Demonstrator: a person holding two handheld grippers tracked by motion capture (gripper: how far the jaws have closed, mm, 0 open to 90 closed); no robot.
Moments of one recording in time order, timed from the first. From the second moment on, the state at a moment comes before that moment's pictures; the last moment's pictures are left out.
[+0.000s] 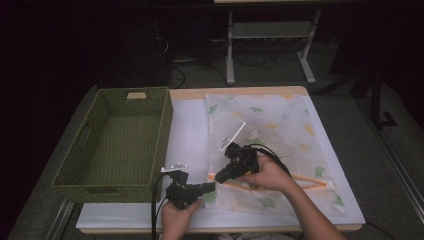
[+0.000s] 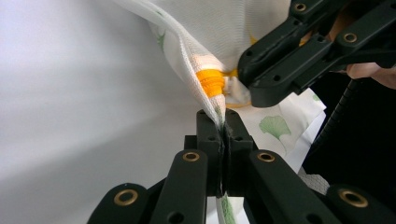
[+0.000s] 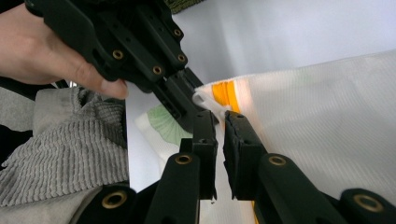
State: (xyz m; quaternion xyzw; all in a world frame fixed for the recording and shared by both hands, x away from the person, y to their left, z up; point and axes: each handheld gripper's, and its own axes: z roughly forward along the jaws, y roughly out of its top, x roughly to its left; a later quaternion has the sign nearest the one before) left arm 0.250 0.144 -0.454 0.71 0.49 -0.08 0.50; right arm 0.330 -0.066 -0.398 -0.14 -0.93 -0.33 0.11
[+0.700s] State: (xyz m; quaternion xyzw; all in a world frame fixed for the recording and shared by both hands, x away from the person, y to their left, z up) left arm 0.249 0.132 -0.448 0.74 0.44 -0.06 0.51; right arm 0.331 -0.073 -0.398 -0.16 -0.93 -0.32 0.09
